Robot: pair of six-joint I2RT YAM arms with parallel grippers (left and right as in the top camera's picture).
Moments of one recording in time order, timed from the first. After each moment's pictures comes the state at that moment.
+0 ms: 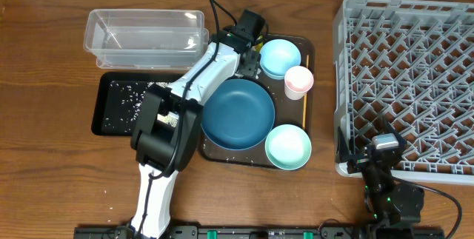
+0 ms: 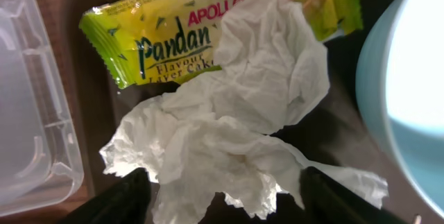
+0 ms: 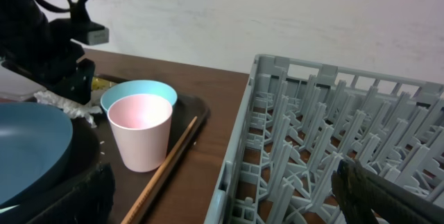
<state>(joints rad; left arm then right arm) -0.47 2.21 1.72 -0.72 -0.16 -0.18 0.01 0.01 0.01 -0.06 -0.16 -0.08</state>
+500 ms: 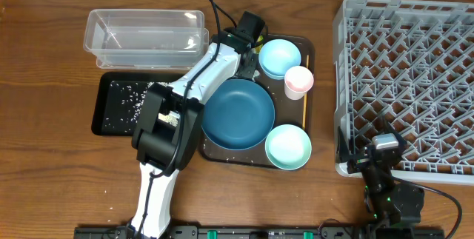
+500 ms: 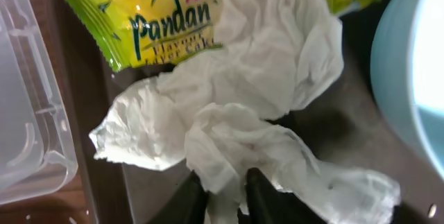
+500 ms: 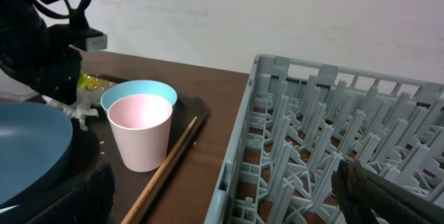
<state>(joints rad) -0.47 2.21 1.72 -0.75 -0.16 -0.17 0.01 0.01 0.01 -0.06 -0.16 -0.08</state>
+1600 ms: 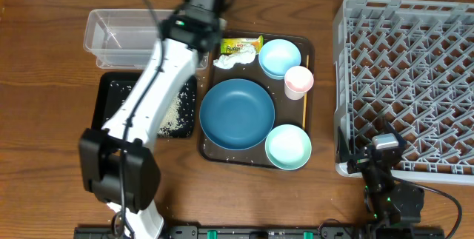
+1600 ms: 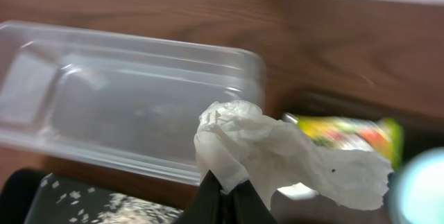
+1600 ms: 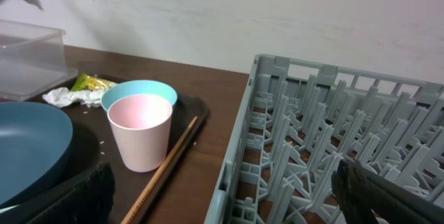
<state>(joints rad) -0.33 1.87 1.72 -0.77 -0.41 -0.39 0.01 0.01 0.01 -0.06 -0.16 -0.08</state>
